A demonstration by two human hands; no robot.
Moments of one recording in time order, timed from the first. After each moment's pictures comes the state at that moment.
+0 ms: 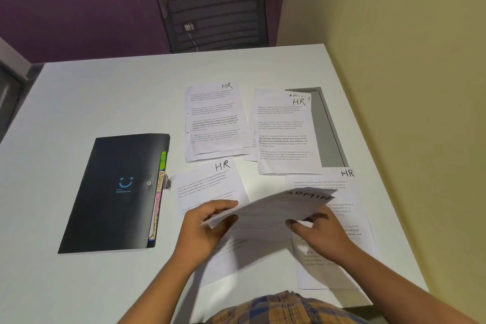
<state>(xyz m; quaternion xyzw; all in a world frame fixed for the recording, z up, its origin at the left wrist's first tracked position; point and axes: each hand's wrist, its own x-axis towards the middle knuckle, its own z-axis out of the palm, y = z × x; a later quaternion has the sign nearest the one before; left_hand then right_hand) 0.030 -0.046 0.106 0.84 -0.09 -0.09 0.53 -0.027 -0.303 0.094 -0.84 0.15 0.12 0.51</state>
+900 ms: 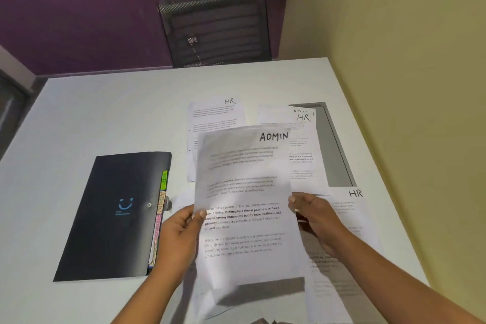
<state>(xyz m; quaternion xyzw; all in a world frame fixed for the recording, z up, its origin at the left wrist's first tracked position) 0.073 -0.027 0.106 0.72 0.14 -0.13 0.67 0.049 -0.309 0.087 -0.62 0.29 0.16 0.71</state>
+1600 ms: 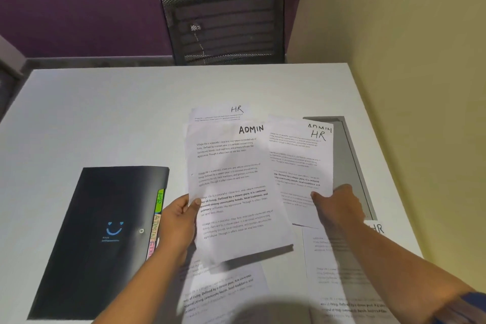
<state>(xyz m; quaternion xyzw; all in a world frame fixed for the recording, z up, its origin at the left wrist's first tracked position) 0.187 -0.035 0.060 0.69 0.25 -0.12 0.67 0.169 -0.371 0.018 -0.85 0.44 0.14 0.25</state>
